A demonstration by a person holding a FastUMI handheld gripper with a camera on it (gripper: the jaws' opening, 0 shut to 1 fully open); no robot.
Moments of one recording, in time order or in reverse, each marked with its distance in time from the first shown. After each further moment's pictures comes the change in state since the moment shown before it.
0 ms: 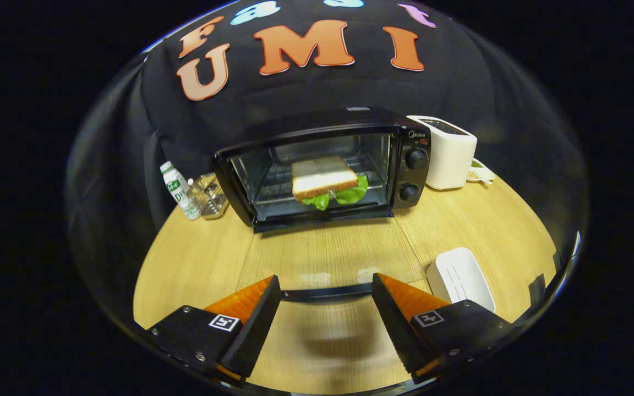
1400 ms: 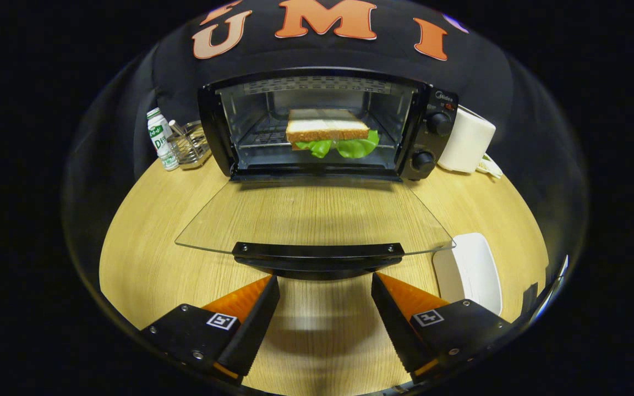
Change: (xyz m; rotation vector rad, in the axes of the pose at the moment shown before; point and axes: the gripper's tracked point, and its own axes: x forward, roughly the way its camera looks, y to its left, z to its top) arm 0.036 -0.003 -0.027 -0.112 0.100 -0.044
